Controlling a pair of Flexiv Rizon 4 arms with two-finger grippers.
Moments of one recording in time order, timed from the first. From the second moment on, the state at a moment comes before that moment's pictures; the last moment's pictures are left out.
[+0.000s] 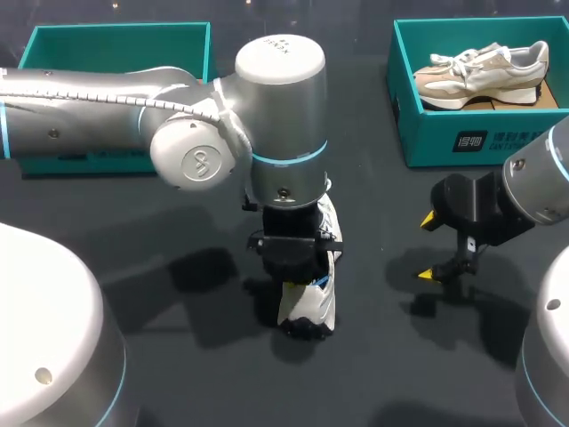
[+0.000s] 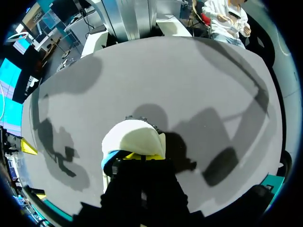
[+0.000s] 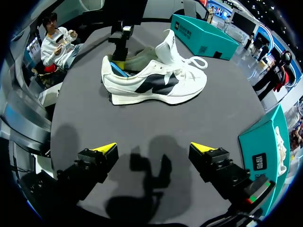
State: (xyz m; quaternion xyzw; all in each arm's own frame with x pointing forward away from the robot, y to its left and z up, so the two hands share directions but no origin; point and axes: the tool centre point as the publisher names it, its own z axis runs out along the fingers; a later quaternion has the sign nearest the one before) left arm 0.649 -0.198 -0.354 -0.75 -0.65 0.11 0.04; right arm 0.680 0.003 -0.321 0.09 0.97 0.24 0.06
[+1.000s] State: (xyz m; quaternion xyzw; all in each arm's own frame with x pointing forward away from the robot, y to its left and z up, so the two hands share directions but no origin) left arm 0.650 -0.198 -0.374 -0.76 -0.64 0.09 0.06; right arm 0.680 0.003 -0.321 0.09 0.97 0.24 0.06
